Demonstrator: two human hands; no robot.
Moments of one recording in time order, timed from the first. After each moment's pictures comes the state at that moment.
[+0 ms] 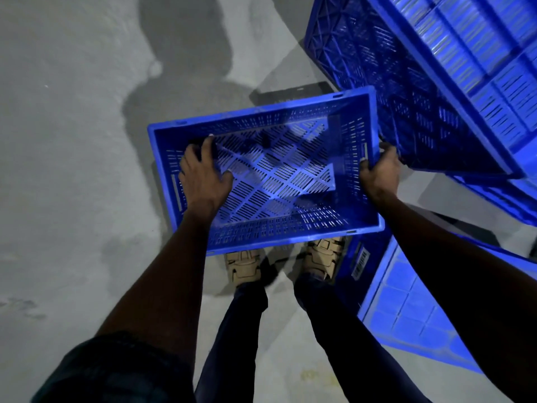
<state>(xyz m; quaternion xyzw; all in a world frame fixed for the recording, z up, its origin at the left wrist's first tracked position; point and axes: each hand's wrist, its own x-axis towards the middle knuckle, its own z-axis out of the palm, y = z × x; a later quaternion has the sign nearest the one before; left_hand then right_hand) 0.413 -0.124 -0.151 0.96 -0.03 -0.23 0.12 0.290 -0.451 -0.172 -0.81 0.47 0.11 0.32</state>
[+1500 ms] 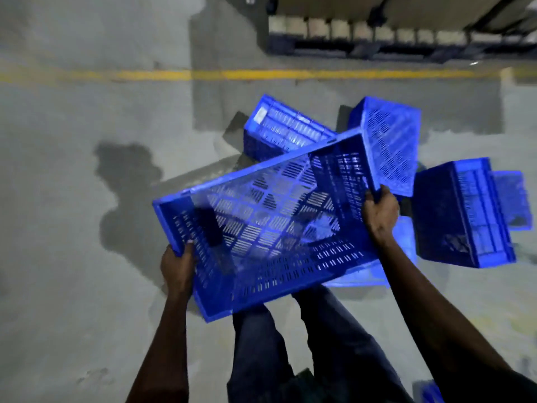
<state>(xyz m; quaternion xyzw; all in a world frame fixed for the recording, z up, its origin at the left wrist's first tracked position) 0.359 -0.012 0.257 0.84 0.18 -0.24 0.46 0.179 -0.406 0.339 -0.72 0.62 -0.11 0.28</state>
